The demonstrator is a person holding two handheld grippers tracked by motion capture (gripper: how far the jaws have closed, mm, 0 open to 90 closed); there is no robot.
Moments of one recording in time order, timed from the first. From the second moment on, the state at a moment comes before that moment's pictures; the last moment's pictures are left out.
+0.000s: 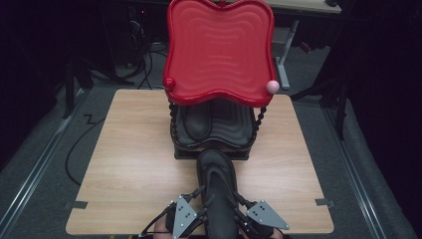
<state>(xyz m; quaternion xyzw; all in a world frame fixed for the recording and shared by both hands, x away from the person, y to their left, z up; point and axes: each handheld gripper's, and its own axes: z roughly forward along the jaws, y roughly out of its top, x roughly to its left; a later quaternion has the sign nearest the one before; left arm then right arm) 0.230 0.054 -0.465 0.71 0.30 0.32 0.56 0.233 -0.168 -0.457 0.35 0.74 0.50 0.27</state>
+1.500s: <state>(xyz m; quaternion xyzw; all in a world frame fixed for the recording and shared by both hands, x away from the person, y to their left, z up) 0.377 0.013 -0.421 0.67 0.33 0.38 0.54 0.305 -0.195 -0.433 0.39 0.69 0.53 0.32</state>
